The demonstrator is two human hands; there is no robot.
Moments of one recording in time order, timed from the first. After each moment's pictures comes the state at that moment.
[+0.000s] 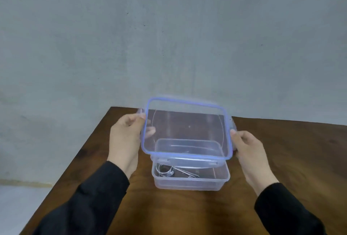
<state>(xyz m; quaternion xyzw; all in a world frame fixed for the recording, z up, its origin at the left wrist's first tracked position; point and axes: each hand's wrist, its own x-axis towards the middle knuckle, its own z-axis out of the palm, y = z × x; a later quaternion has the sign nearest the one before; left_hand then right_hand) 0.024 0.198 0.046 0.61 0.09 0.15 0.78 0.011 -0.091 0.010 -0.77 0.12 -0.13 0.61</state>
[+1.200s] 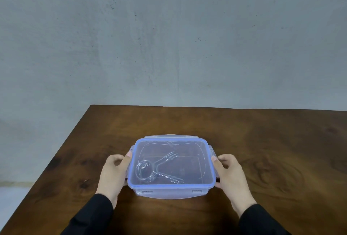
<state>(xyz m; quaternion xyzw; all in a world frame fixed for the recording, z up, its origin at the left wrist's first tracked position) 0.050 0.179 -0.065 0.75 0.24 -0.01 0.61 0.025 -0.113 -0.064 -0.79 0.25 -0.01 0.56</state>
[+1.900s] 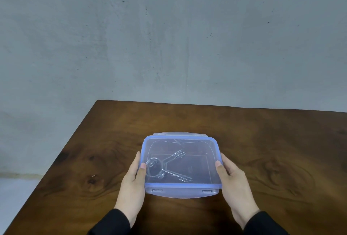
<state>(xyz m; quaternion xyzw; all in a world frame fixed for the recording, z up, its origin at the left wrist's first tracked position) 0.019 0.161 -0.081 0.74 0.13 -0.03 0.65 0.010 -0.087 -0.067 -0.77 0.15 0.00 0.62</state>
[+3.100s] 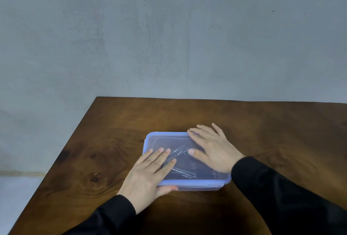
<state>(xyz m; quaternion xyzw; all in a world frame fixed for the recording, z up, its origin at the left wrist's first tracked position) 0.044 0.178 -0.103 0.92 -0.35 0.15 0.08 0.091 -0.087 -0.051 -0.97 -0.23 0.04 0.06</state>
